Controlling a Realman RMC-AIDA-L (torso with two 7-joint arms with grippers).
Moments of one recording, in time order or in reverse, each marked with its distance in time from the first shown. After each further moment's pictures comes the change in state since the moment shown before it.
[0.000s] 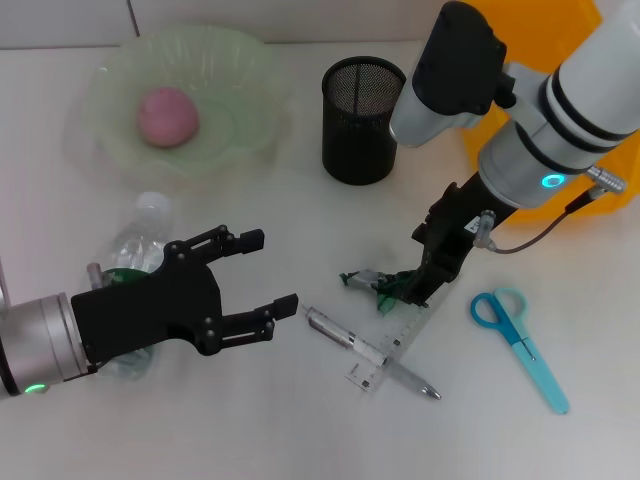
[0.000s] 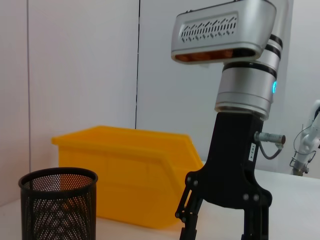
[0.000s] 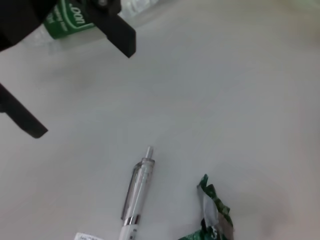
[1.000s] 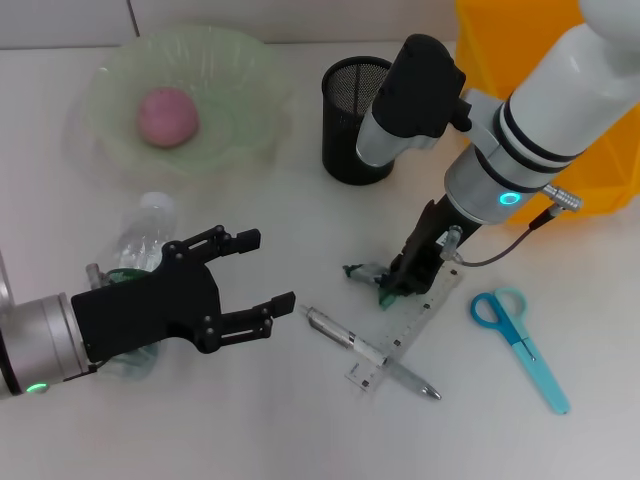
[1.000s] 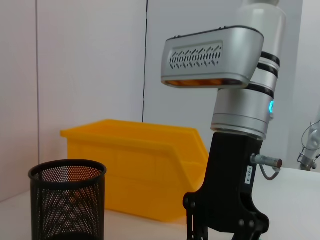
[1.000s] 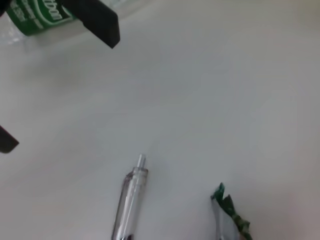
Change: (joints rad) left arm 0.004 -0.001 0.000 0.000 0.000 -0.024 -0.001; right arm 0.097 0.003 -0.077 0.242 0.054 0.160 0.027
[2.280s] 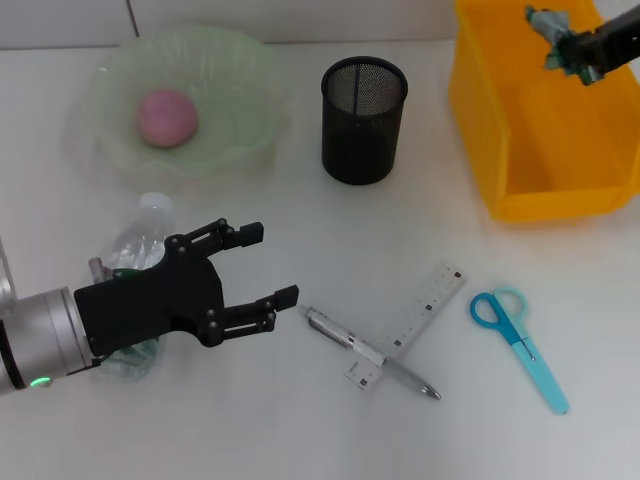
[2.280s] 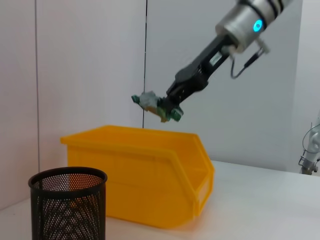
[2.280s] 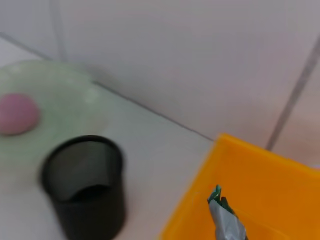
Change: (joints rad) left arm -0.008 -0.005 -0.002 0.000 -0.008 -0.002 0.005; right arm -0.248 -0.021 0.677 -0.583 -0.140 -0.141 -0.020
